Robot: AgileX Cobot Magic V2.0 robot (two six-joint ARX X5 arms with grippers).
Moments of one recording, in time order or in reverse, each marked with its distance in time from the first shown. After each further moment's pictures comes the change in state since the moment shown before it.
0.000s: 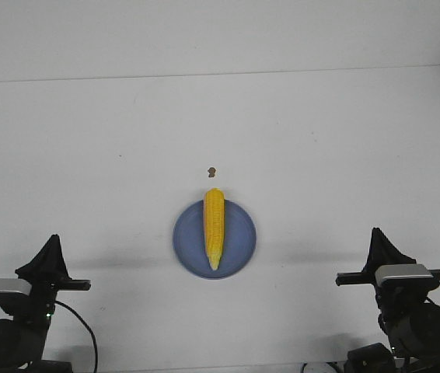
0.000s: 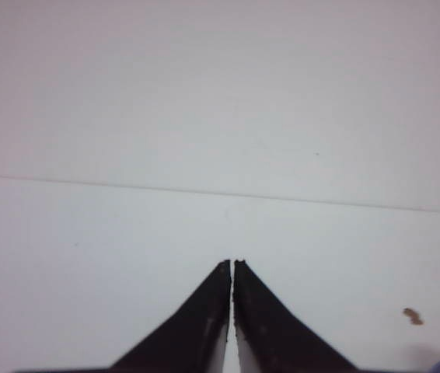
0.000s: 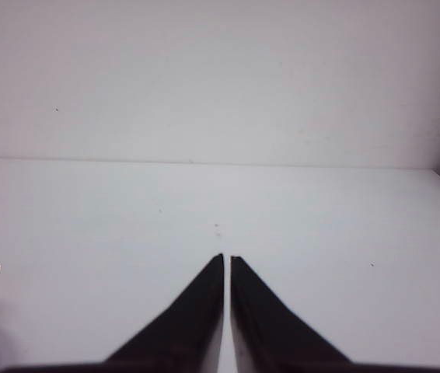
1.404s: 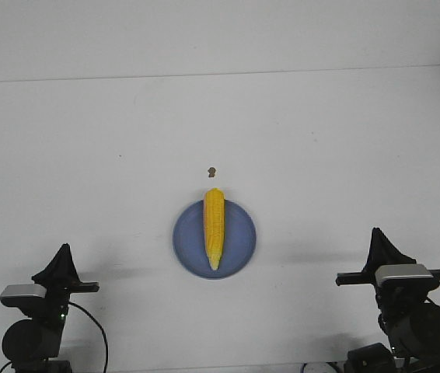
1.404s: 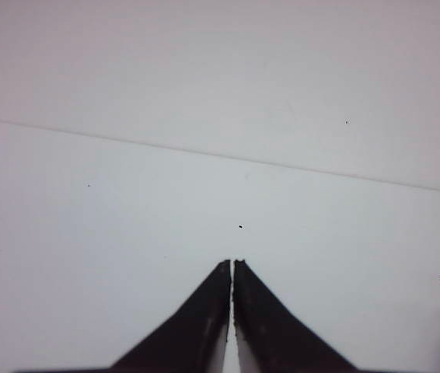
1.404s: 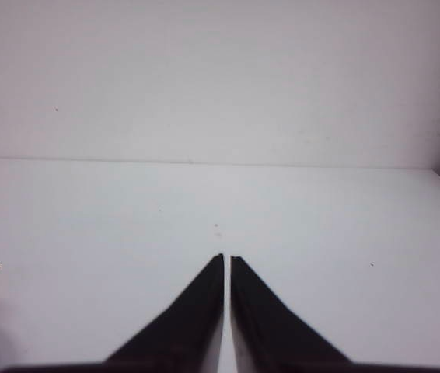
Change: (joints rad) left arm 0.075 -0.135 -0.307 0.164 0.042 -0.053; right arm 0.000 0.000 0.000 0.000 0.000 0.000
